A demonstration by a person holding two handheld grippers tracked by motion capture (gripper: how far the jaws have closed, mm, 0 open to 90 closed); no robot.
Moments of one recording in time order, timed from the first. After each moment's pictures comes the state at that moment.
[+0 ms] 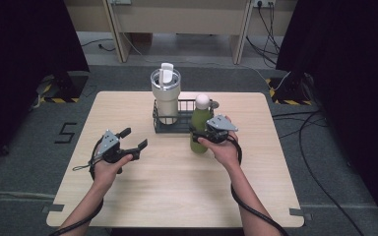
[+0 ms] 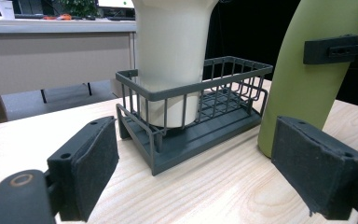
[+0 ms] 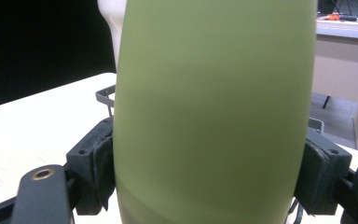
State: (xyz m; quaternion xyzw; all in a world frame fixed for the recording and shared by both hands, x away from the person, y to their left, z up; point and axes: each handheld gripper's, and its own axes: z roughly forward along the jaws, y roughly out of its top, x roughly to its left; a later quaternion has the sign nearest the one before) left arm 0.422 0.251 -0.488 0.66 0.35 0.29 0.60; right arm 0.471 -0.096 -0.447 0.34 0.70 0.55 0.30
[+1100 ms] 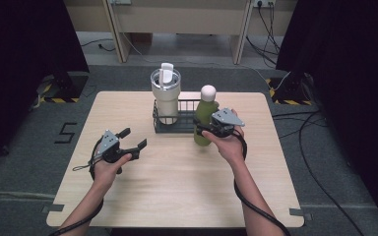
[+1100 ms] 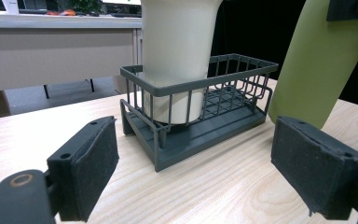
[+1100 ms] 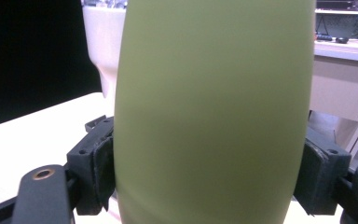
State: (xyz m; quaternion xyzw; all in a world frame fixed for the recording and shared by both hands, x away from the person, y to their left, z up) left arm 0.423 0.252 -0.490 0.65 0.36 0.28 0.60; right arm 0.468 -0.105 -0.415 0.35 0.68 0.56 0.33
